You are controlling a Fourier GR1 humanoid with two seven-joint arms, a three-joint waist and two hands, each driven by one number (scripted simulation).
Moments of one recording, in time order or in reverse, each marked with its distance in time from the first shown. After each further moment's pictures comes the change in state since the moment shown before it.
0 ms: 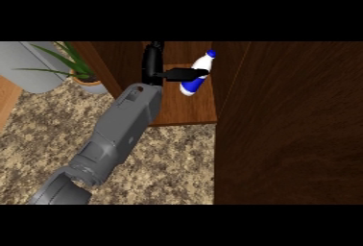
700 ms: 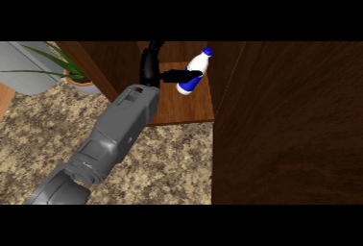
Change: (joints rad) left arm -0.023 0.005 0.004 0.091 -0.082 0.109 0.114; right arm 0.025 0.008 -0.002 0.012 0.015 0.054 -0.049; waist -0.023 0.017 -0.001
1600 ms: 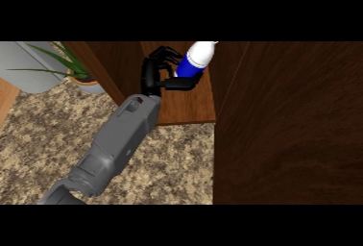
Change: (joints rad) left arm 0.142 -0.006 -0.072 -0.210 0.016 0.046 0.109; right arm 0.041 0.013 -0.014 -0.010 0.024 -0.001 0.003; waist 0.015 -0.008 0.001
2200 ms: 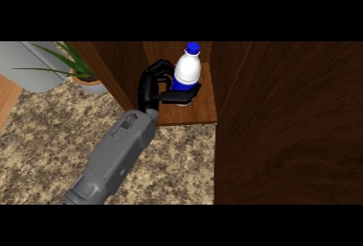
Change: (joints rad) left arm 0.199 0.000 -0.033 -0.270 -0.014 -0.049 0.101; right arm 0.023 0.017 0.008 -0.014 0.030 -0.007 0.002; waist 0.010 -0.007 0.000
